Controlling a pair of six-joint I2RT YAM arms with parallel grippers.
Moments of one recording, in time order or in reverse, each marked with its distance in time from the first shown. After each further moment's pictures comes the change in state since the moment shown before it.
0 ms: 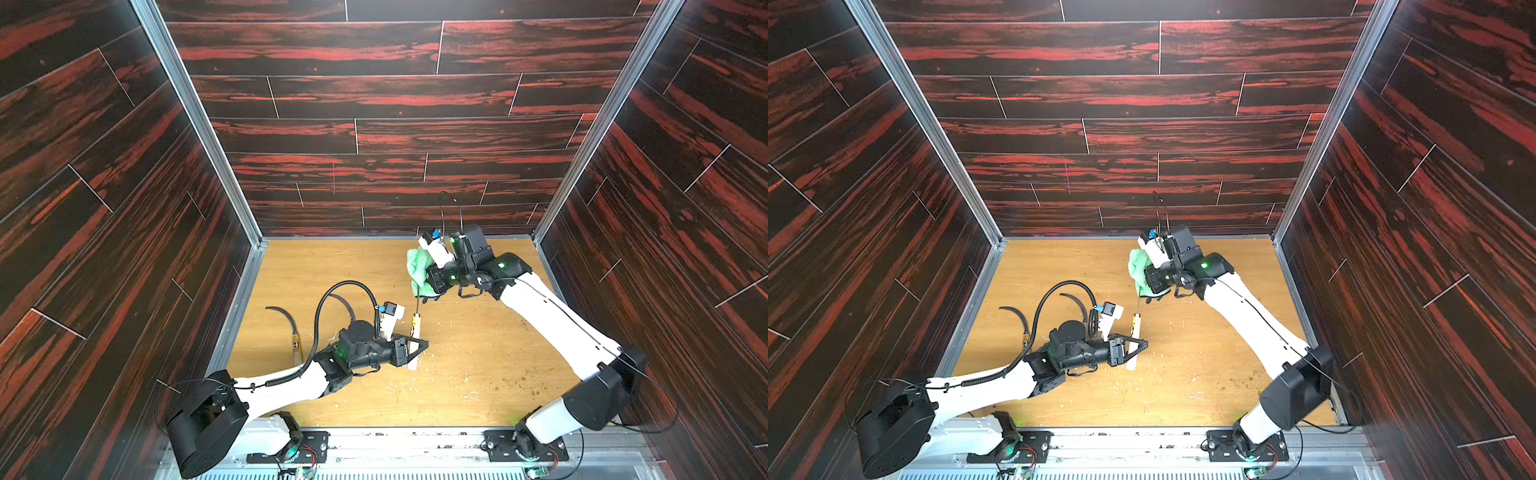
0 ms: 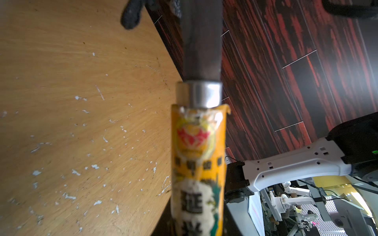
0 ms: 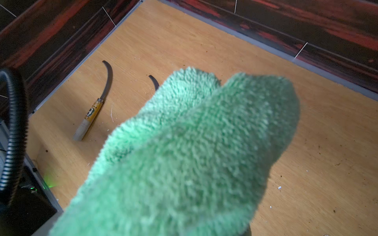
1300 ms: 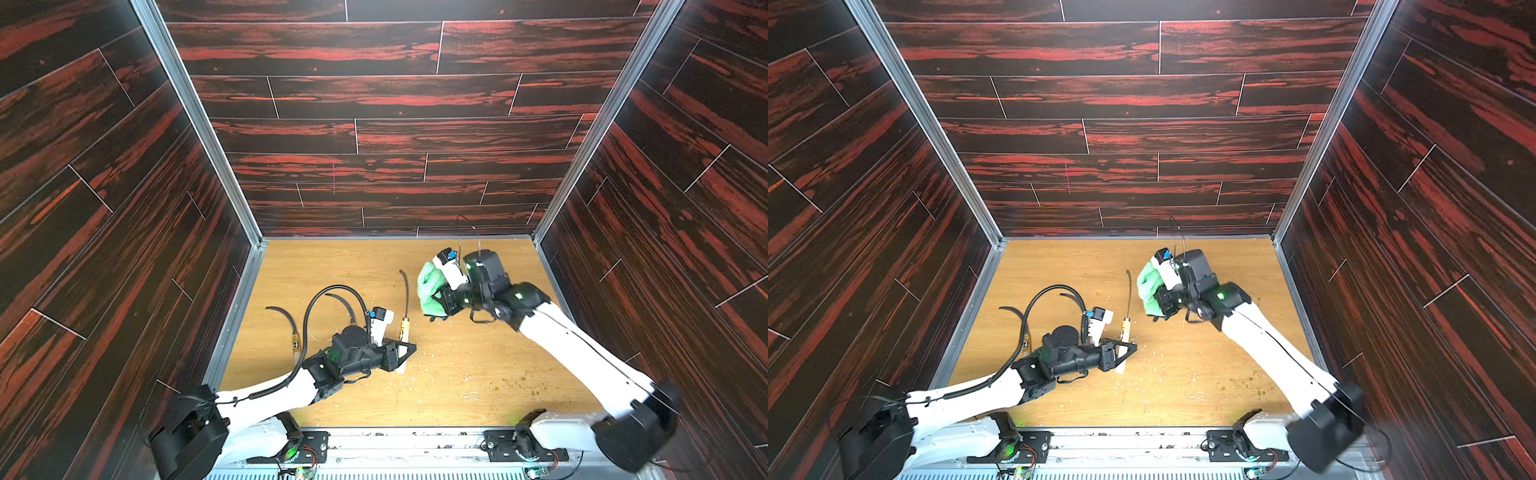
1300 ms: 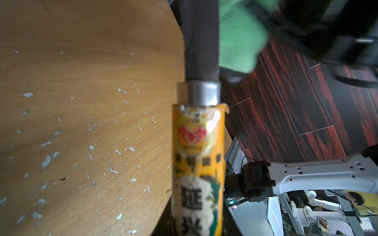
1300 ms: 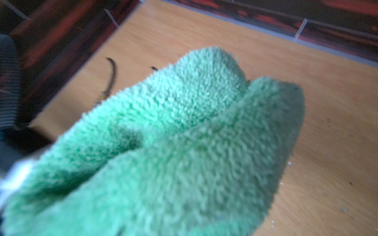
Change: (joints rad) left arm 0.013 -0.090 -0.051 -0.116 -0.082 0.038; right arm 0.025 -0.285 -0.340 0.141 -0.001 0.079
